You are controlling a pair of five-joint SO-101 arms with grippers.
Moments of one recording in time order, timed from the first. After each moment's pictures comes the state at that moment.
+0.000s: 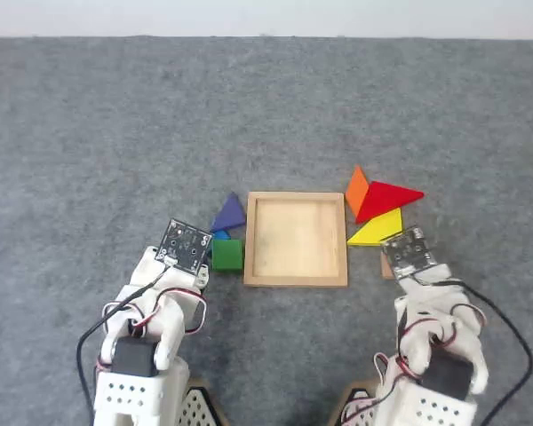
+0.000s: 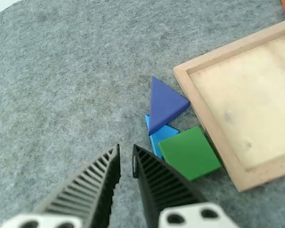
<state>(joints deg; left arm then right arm) 0.5 -100.7 97.2 55.8 -12.4 14.5 -103.4 85.1 74.6 40.8</state>
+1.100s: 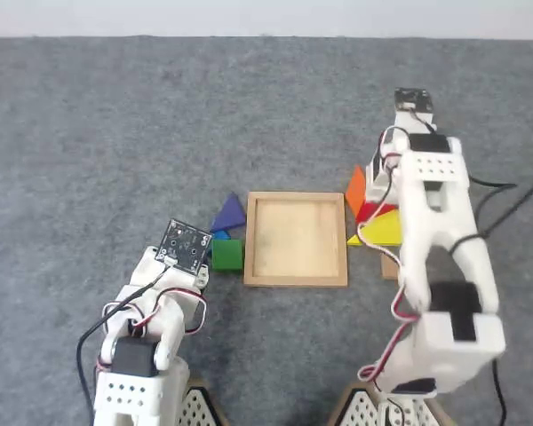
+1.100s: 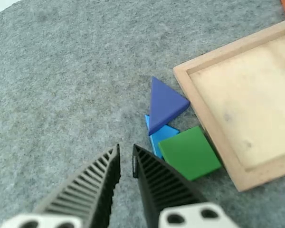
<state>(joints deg) 0.5 -100.7 97.2 55.8 -12.4 -2.5 8.4 8.0 69.8 -4.3</state>
